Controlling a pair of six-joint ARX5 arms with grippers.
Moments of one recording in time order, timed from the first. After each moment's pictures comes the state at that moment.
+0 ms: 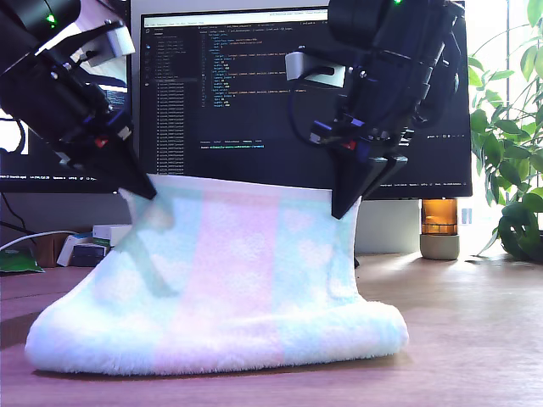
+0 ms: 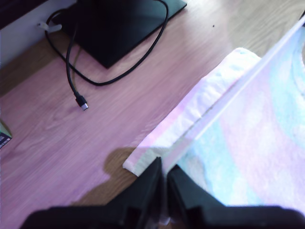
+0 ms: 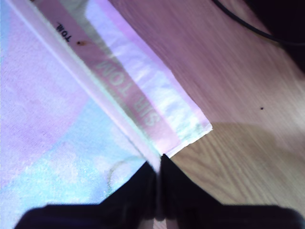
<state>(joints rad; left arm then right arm) -0.33 1.41 0.85 -0.15 0.27 0.37 0.52 1.68 1.26 -0.62 -0.01 -0.34</state>
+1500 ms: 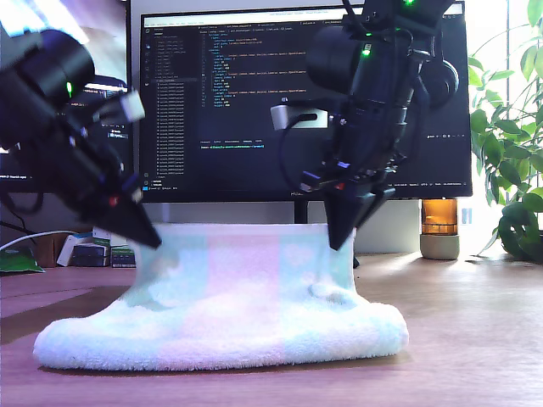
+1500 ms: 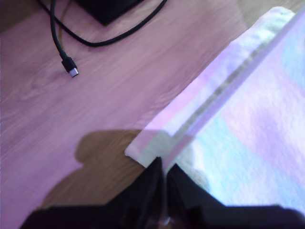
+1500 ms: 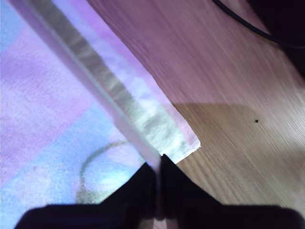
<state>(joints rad) -0.29 1.65 0.85 0.03 0.29 0.37 0.53 1.84 1.35 -0.59 0.06 -0.37</state>
